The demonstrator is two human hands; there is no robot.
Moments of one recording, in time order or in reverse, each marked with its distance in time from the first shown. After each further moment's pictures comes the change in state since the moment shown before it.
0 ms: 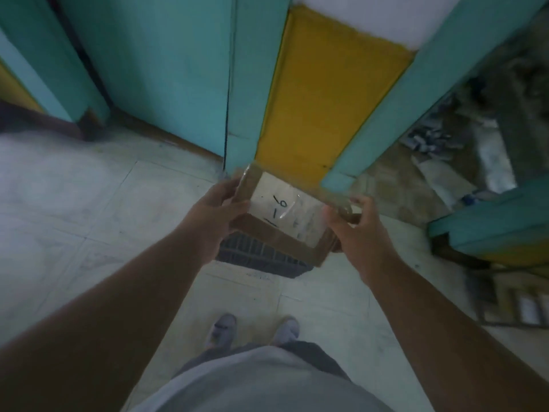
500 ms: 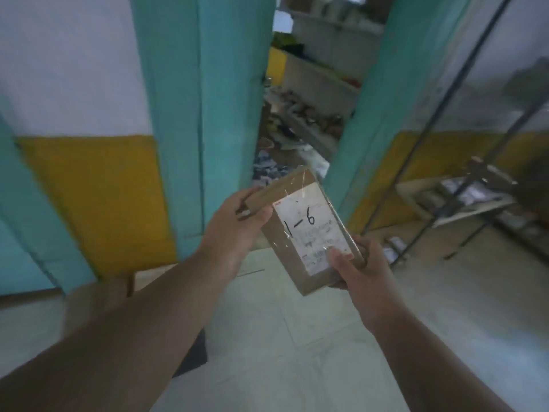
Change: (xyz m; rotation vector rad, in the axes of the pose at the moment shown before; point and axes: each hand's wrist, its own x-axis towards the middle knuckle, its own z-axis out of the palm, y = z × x) left_hand -0.112 -0.027 0.403 0.276 -0.459 0.459; right_hand -0.164 0.164 -0.309 0.555 0.582 -0.035
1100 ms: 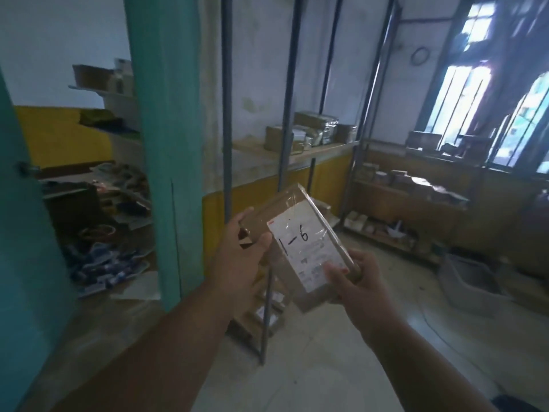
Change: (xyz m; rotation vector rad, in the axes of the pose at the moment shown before) left_hand 0.086 0.019 0.565 -0.069 -0.500 0.133; right_hand 0.163 -0.023 -0.470 0.014 0.513 -0.195
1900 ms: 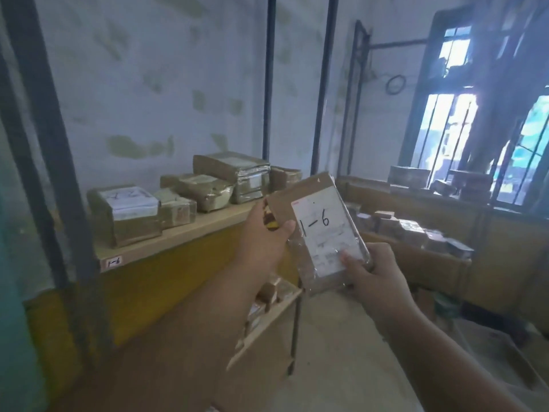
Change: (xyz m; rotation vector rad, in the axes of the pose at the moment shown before) left_hand 0.402 -0.030 0.452 0.181 -0.029 0.108; right_hand 0.523 0.047 -0.274 -0.152 0.169 -0.150
